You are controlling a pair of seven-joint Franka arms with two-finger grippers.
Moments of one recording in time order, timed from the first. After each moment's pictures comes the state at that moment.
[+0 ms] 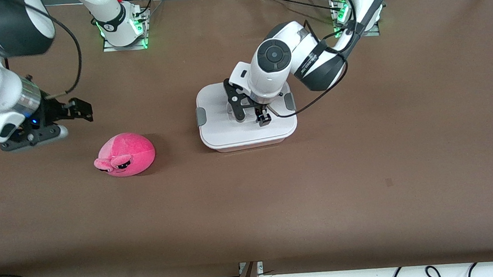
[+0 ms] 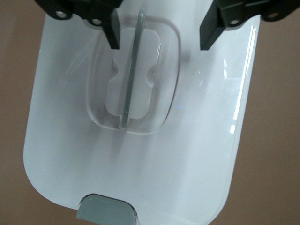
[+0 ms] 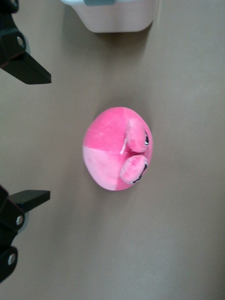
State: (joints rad) left arm -0.40 0.57 -0.40 -1.52 0.04 2.05 0.52; right arm 0.23 0.17 -0.10 -1.65 0.02 1.73 -0.11
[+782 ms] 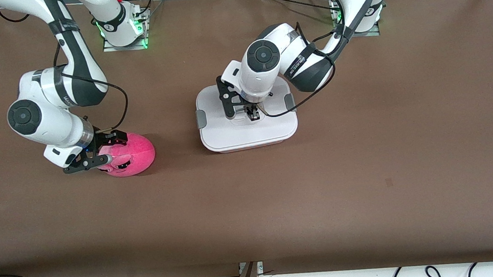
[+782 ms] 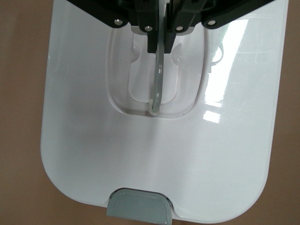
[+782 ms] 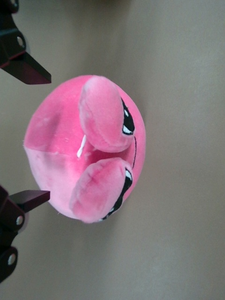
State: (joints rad) left arm -0.42 0.58 -0.41 -1.50 0.04 2.05 0.53; right arm 0.23 0.30 -0.10 -1.92 0.05 2.13 -0.09
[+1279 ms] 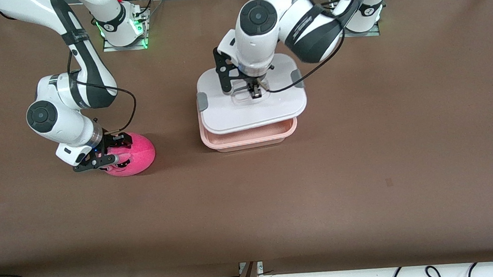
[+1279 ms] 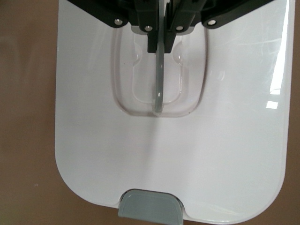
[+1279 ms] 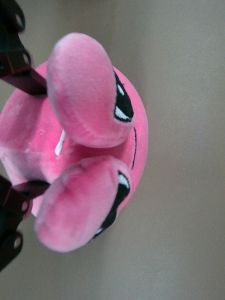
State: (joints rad) left arm -0.40 0.43 -0.44 -1.46 0.04 1.78 0.53; right arm 0.23 0.32 -0.10 -2.02 0.05 2.28 -0.09
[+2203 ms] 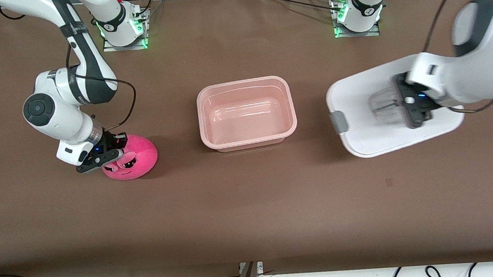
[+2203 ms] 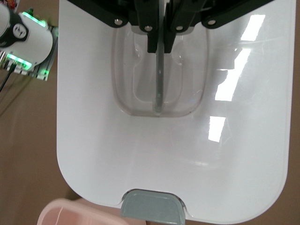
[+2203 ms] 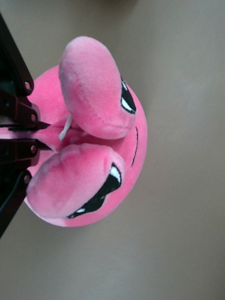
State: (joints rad) left arm 0.28 0.31 -0.43 -1.44 0.05 1.46 1.14; right arm 0.24 0.28 -0.07 -1.98 0.04 2.29 -0.30
